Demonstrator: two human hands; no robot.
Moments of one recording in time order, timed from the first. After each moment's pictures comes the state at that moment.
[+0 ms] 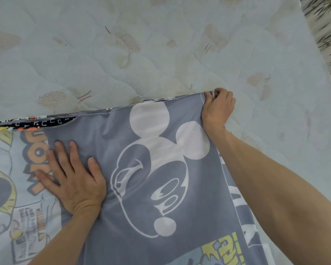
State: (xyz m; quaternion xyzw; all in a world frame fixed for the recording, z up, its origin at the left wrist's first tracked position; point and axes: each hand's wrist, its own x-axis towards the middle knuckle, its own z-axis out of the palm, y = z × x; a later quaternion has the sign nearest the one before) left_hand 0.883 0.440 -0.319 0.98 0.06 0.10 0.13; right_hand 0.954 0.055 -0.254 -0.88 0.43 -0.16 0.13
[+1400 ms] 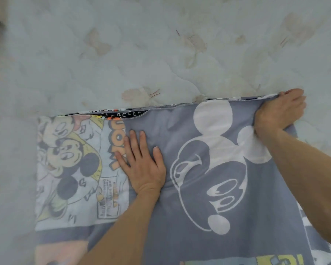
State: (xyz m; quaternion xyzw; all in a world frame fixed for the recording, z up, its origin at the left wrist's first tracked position) left_hand 0.889 0.428 -0.302 0.99 0.08 0.05 0.08; right_hand 0.979 0.066 -0.283 -0.84 0.52 -0.13 0.02
